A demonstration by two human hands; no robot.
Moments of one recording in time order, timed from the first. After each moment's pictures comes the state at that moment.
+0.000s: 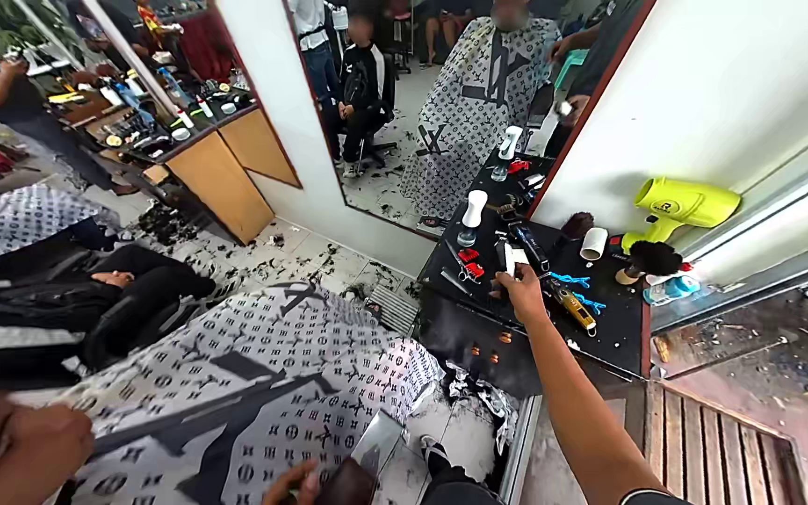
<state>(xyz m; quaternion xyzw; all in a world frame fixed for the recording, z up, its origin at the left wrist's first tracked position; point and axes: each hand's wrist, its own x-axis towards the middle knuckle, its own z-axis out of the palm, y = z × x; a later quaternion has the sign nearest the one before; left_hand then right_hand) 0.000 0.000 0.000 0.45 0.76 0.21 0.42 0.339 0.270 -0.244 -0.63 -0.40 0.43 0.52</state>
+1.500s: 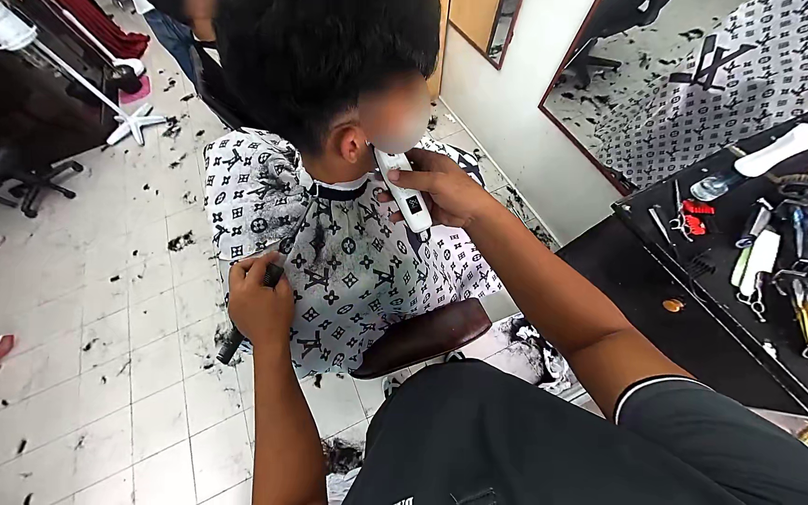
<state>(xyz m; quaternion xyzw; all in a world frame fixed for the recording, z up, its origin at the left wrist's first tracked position) -0.304 -0.266 -0.175 0.29 0.90 0.30 -0.13 -0.141 0.010 -0.088 -0.14 -0.57 0.80 0.14</state>
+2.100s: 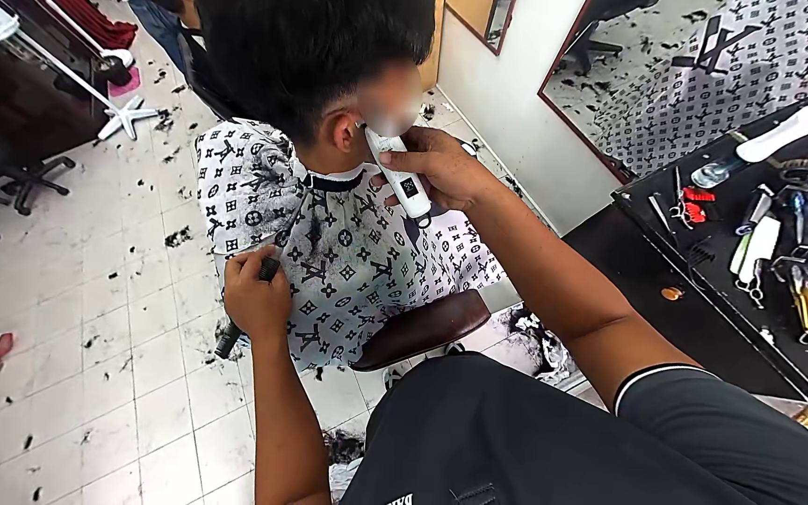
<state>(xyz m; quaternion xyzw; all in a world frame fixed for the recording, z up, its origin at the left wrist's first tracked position) -0.305 -0.266 -0.178 0.30 0.90 0.29 -0.14 -0.141 0.011 -0.073 -0.14 -0.60 0.78 0.15</state>
